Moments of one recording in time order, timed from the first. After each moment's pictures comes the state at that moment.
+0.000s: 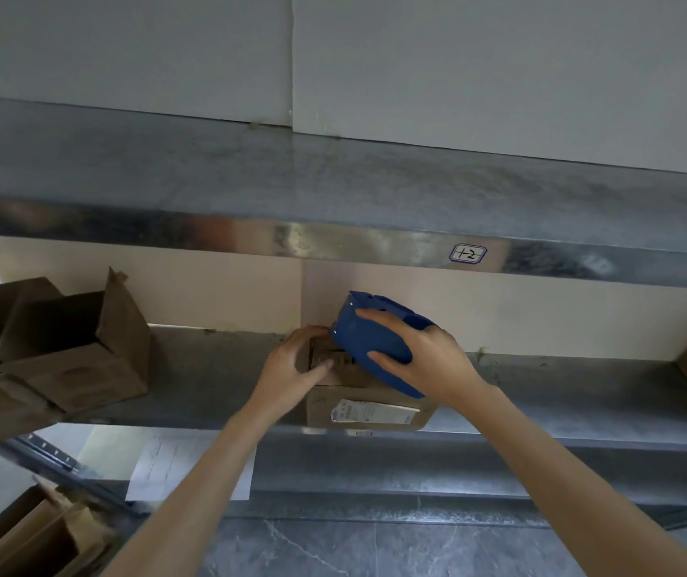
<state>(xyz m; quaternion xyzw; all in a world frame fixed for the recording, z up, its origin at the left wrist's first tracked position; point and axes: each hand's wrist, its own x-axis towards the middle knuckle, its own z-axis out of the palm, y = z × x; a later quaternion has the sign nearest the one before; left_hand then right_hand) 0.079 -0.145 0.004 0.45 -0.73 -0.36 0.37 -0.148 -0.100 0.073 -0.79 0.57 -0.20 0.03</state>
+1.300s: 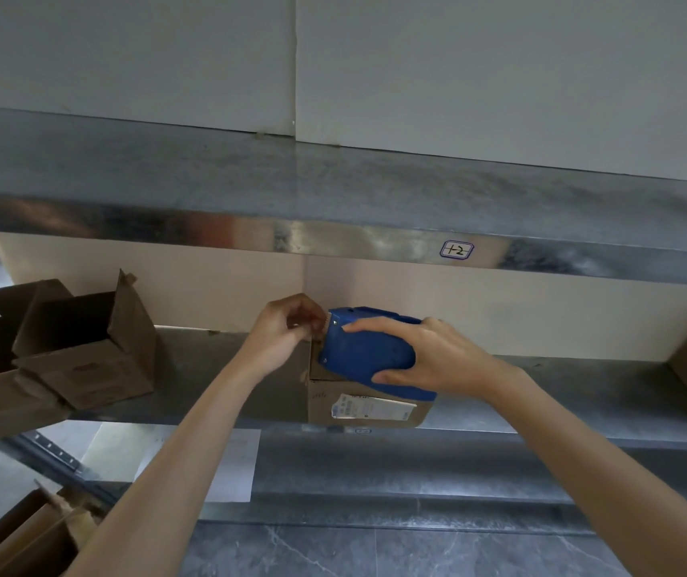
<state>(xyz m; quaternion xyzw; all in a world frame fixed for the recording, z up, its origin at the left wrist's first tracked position) 0.091 -0.157 0.071 0.42 -0.71 -0.42 0.38 -0.145 -0.079 0.132 -0.85 0.50 -0.11 0.11</state>
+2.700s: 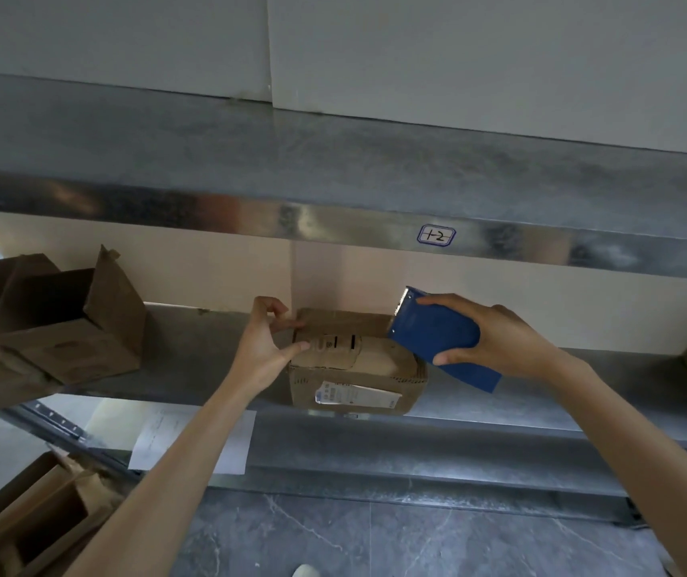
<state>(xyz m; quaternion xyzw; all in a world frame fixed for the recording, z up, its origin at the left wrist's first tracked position) 0.077 -0.144 0.008 0.54 -0.66 -0.34 0.40 -0.253 -0.089 0.109 -0.76 0.60 -0.11 0.22</state>
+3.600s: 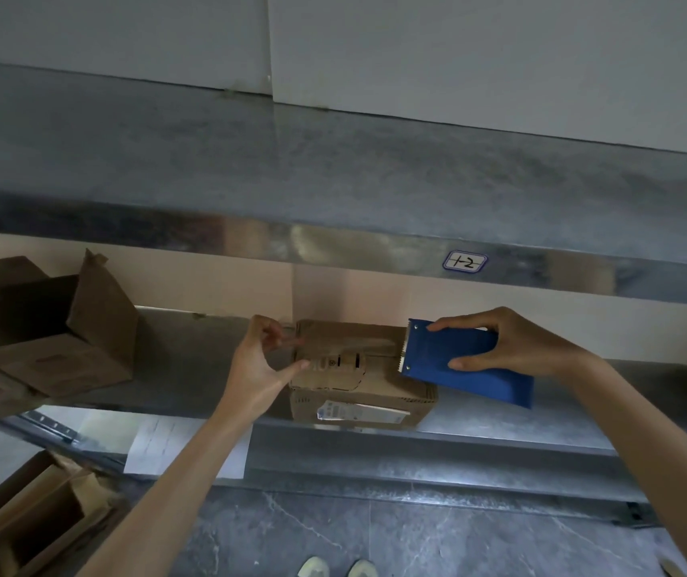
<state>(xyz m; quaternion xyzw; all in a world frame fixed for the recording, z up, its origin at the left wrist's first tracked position) 0.084 -0.144 -0.001 0.54 -0.63 -0.38 0.42 -0.275 -0.124 0.096 -0.69 0.56 -0.14 0.43</state>
